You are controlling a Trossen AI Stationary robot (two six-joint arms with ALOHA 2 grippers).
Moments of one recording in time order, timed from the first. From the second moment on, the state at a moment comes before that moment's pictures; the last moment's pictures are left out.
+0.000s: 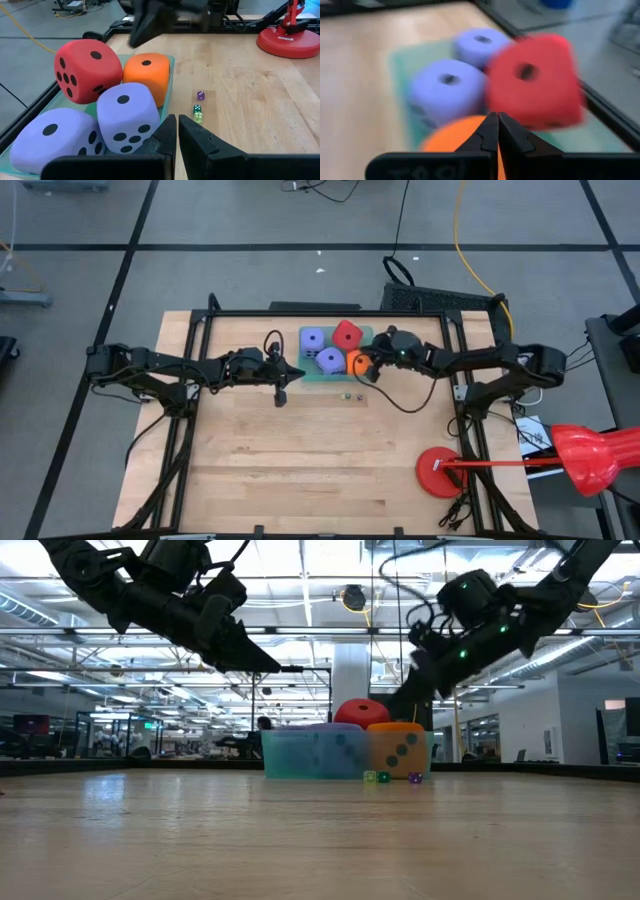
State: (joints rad) left arm 0.17 1.32 0.54 0.44 0.00 0.07; right arm -0.39 1.35 0.52 0.42 0.05 -0.01
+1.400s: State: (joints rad) left arm 0.17 1.32 0.54 0.42 -0.03 0.10; right arm -0.36 0.79 0.02 0.56 -0.22 0.09
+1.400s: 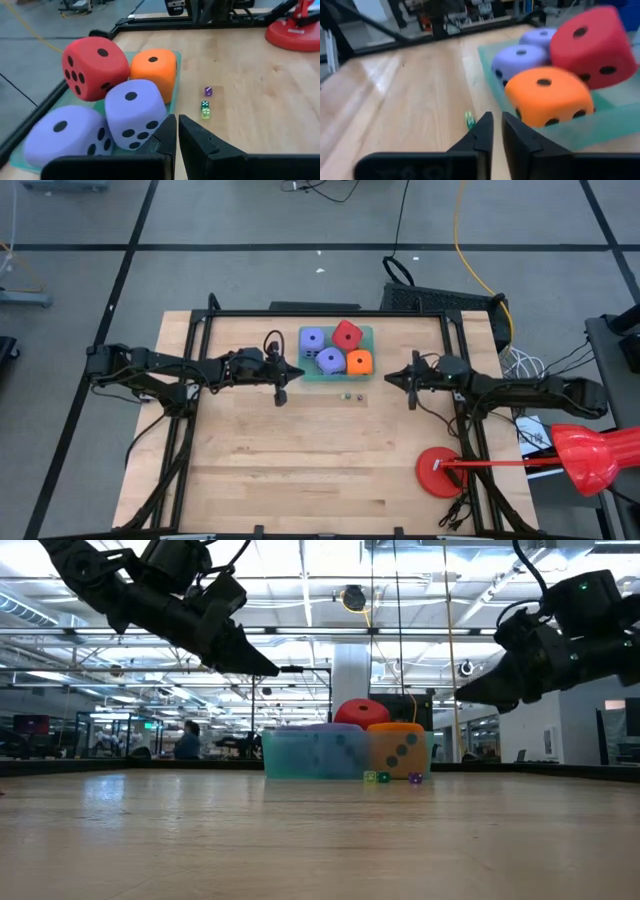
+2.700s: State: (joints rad) left arm 0.28 1.32 0.42 0.64 0.16 0.07; right arm -0.02 1.54 0.58 0.13 0.13 -0.04
